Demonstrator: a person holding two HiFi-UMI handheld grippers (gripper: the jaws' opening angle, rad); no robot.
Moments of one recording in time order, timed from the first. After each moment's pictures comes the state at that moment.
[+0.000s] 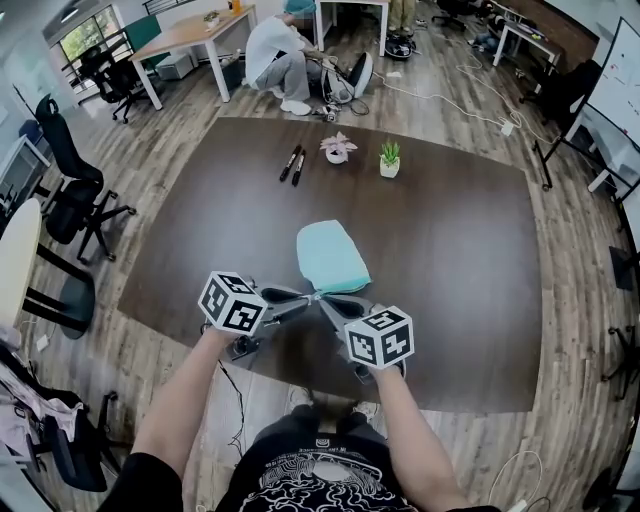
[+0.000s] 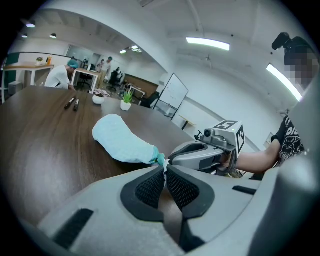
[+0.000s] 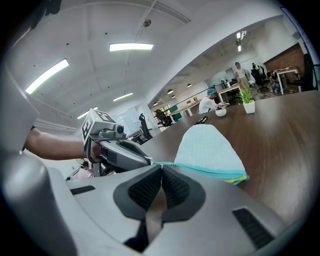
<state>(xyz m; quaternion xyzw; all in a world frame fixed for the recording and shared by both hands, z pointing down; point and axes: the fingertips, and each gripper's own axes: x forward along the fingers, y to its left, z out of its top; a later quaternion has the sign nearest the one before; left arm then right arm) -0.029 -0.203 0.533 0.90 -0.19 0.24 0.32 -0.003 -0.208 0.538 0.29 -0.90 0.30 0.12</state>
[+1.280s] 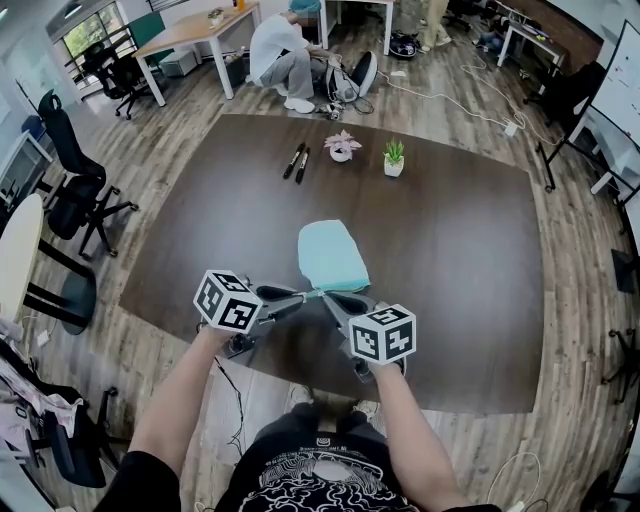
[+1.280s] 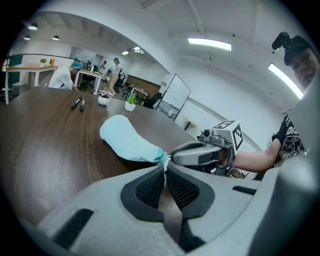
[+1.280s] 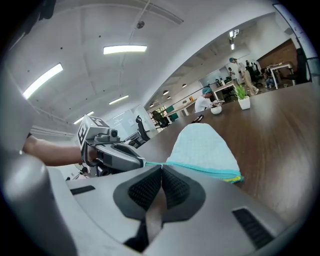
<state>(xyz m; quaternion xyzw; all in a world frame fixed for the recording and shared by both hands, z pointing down) -0.045 -0.203 0.536 0.89 -0.20 0.24 0.32 -0.002 -0.213 0.543 0.31 -0.89 0.32 0.11</state>
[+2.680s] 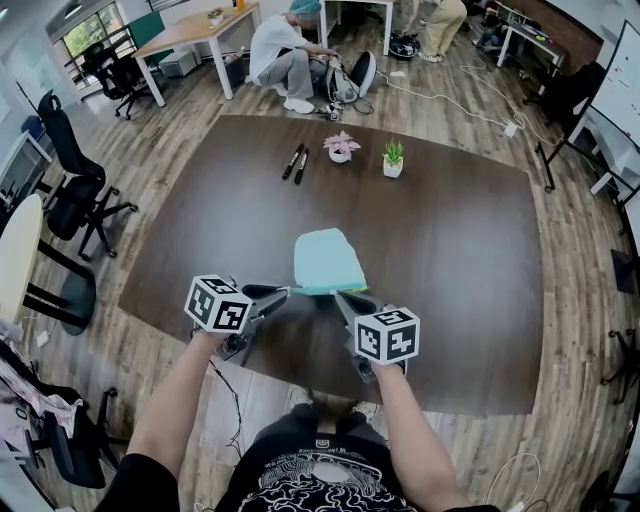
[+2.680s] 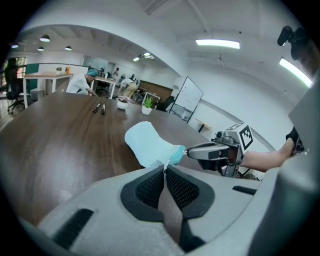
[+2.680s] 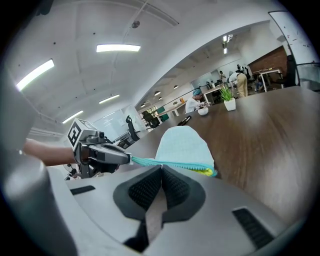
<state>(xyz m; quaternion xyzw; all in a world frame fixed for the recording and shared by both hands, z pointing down) -0.080 -0.219 0.546 0.87 -0.29 0.24 0.31 0.026 -0.225 0.558 0.36 -0.87 0.32 0.12</state>
